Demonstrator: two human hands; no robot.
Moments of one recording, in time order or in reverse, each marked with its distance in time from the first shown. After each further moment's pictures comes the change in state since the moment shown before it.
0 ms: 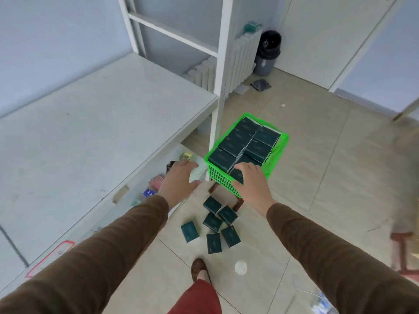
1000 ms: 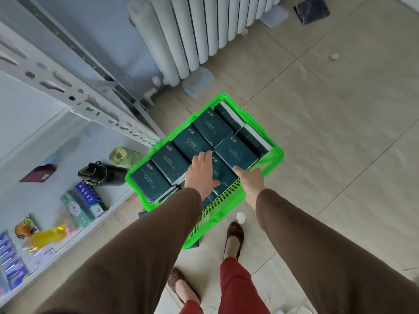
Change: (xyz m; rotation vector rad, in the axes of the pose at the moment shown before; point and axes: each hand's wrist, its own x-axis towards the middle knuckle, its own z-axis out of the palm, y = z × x) left_hand 0.399 0.133 0.305 0.133 -0.222 -0.439; right_hand 0.353 0.348 0.092 0.867 -0.359 0.946
